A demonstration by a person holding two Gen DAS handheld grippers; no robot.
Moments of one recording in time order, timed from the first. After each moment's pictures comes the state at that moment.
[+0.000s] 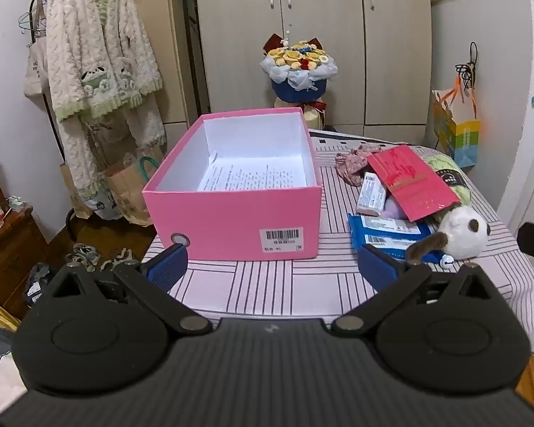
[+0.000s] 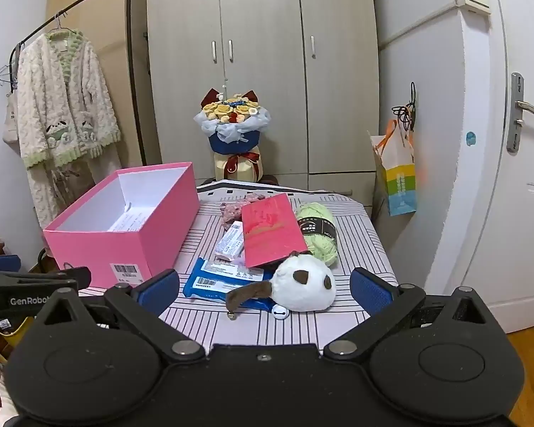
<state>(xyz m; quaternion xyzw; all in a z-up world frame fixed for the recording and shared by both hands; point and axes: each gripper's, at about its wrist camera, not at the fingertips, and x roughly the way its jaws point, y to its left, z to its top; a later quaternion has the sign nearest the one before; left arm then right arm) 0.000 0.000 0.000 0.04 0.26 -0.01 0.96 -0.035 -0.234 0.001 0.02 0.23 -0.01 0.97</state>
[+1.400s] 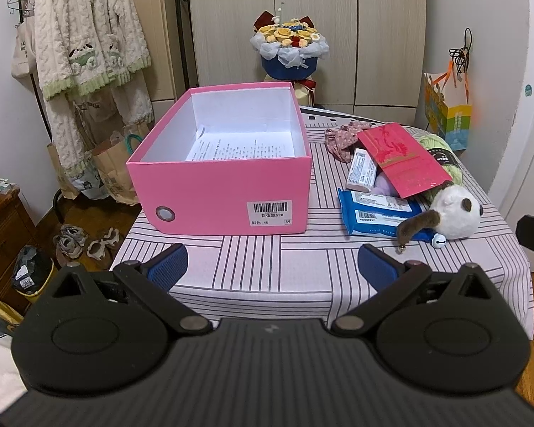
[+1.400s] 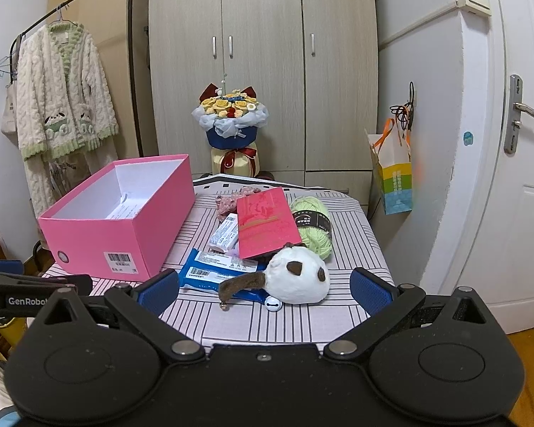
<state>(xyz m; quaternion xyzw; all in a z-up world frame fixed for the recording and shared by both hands) 0.004 -0.004 -0.016 0.03 0.30 -0.03 0.95 -0.038 -0.236 -0.006 0.01 0.23 -0.01 0.97</state>
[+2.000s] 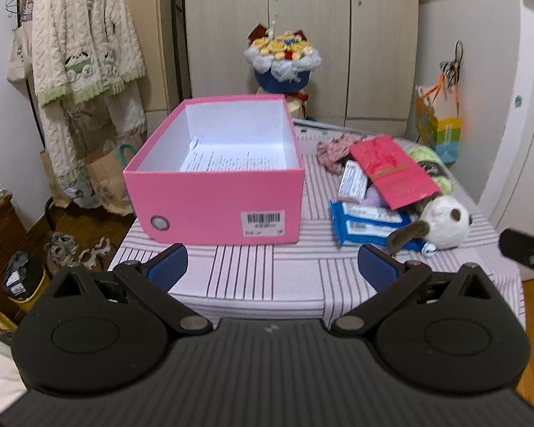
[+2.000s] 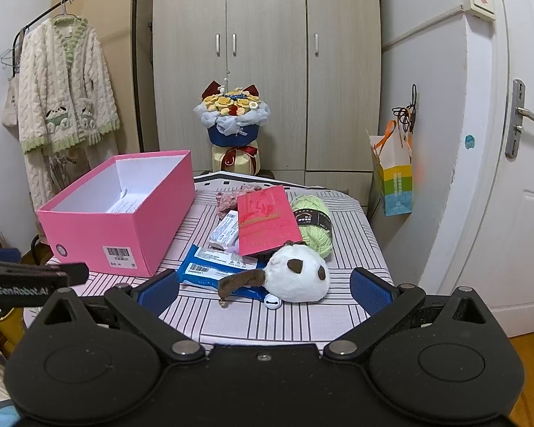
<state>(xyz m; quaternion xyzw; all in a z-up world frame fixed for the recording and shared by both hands) -0.005 -0.001 -0.014 0.01 0.27 -0.04 0.96 -0.039 -0.232 -0.011 0.00 0.23 -0.01 0.97</state>
